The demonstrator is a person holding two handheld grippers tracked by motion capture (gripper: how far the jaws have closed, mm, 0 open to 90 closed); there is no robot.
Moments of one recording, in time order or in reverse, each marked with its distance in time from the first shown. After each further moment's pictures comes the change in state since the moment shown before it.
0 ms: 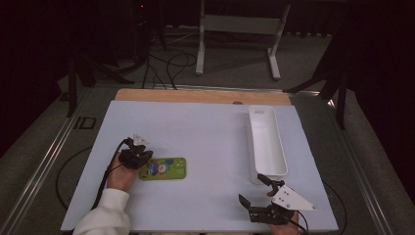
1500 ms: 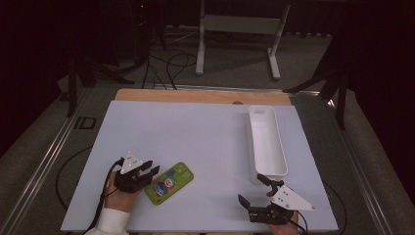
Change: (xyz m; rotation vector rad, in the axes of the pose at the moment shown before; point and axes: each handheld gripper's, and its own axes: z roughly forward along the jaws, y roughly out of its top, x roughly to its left) left arm -0.040 -0.041 -0.054 -0.307 -0.086 -0.028; right arm 0.001 -0.001 0.001 0.001 0.000 -0.002
